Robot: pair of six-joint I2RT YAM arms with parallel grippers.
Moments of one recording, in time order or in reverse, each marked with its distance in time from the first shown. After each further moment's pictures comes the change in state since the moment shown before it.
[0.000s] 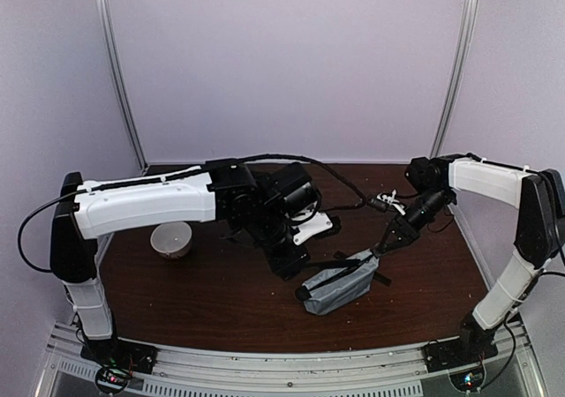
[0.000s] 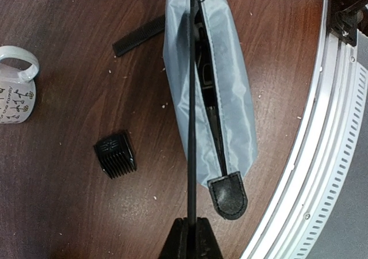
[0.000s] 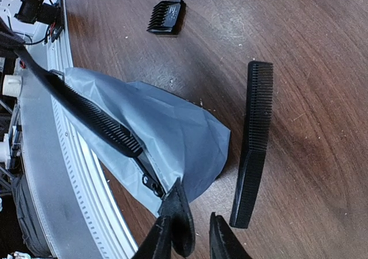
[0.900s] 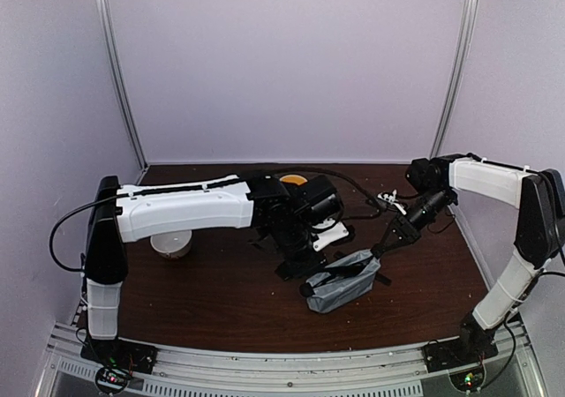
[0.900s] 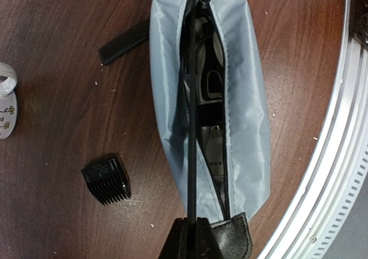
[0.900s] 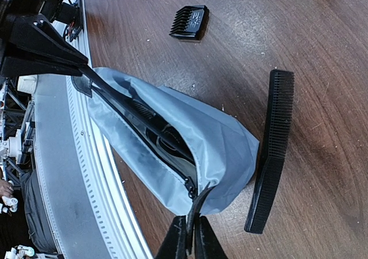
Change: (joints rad) left arm -0.003 0.191 0.144 -0.016 -0.015 -0.011; right arm 0.000 0.000 0.000 -0.033 -0.074 -0.042
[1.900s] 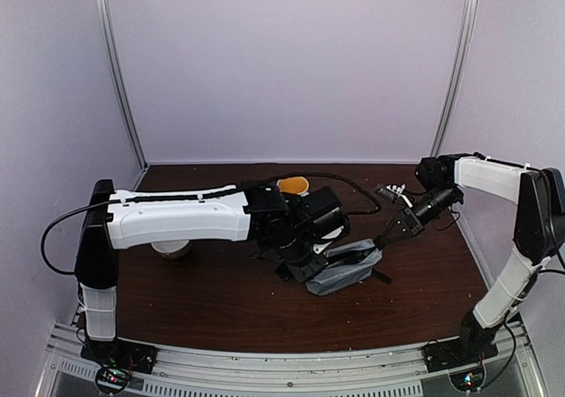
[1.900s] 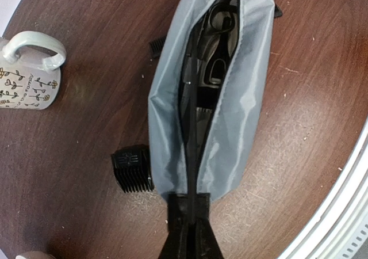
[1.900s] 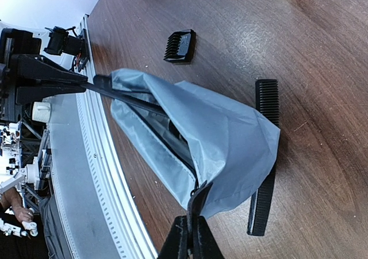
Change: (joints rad) left arm -0.065 -0.036 -0.059 0.053 -0.247 -0.179; right arm -0.089 0.021 0.012 0.007 -0.088 0.052
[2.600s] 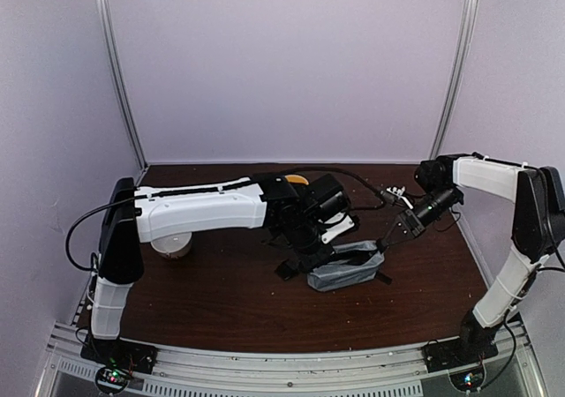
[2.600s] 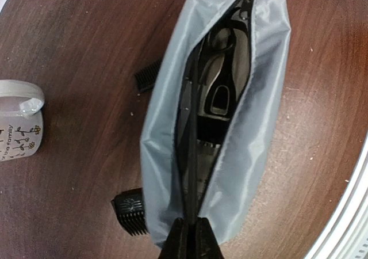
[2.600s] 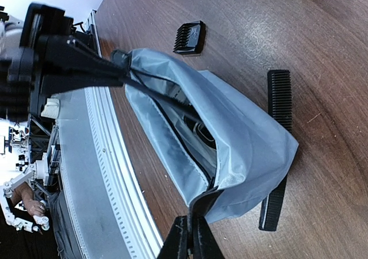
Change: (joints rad) left arm 0.072 0.129 0.129 0.035 0.136 0.169; right arm -0.001 0.013 0.004 -0.061 -0.021 -0.032
